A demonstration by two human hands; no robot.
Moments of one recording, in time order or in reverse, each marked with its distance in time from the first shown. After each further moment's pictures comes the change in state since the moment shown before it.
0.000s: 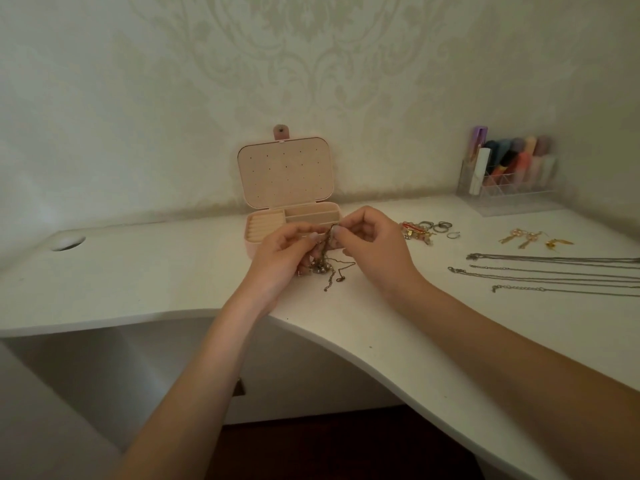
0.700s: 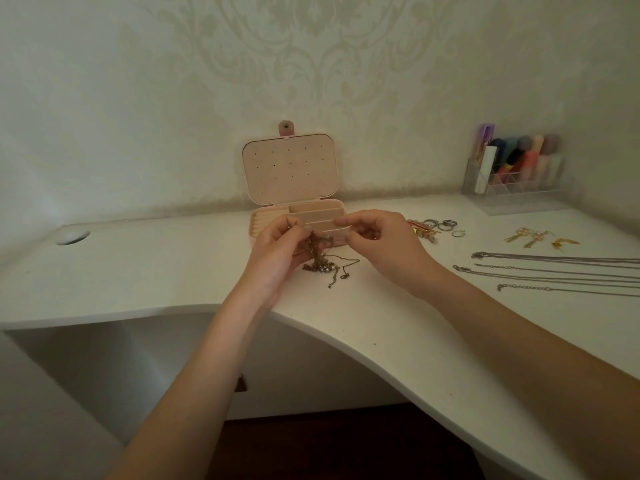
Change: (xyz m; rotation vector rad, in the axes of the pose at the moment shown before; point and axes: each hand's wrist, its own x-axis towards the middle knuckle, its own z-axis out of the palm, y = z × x) left_hand 0.002 0.001 -0.005 -0.291 0.023 -0.041; right_hand 0.008 -0.002 -0.015 -0.313 -0.162 -0.029
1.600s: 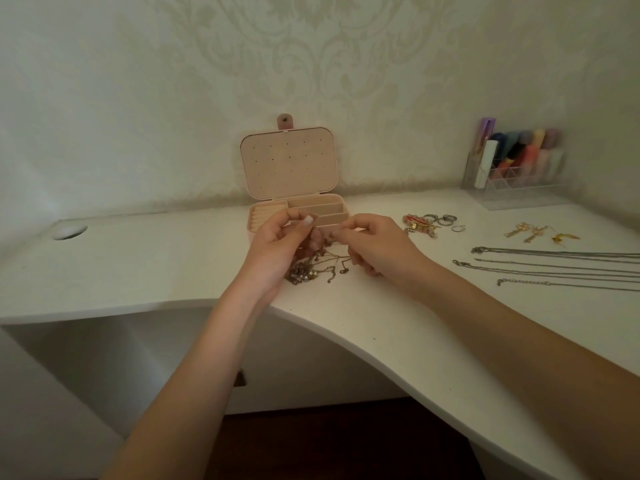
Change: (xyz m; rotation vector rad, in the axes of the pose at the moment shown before) left_hand 0.001 -0.004 -0.001 0.101 0.004 0.031; right_hand -0.007 -0.012 0.004 0.131 -0.122 0.249
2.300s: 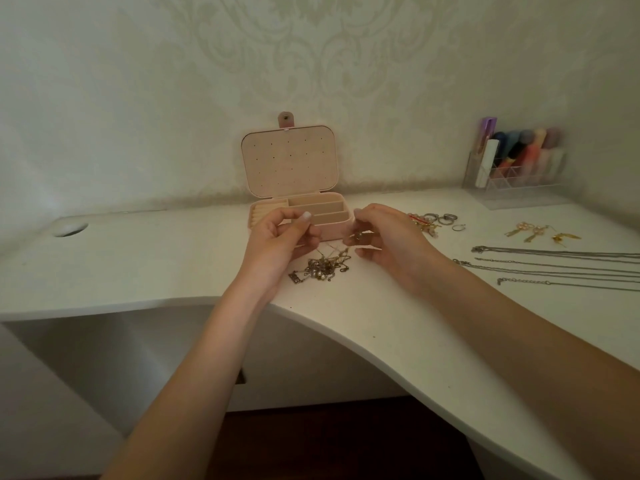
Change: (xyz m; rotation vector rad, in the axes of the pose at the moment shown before) left_hand 0.000 0.000 0.001 -0.034 0.096 -0.012; right_hand 0.007 0.000 -0.007 0.432 0.053 0.097
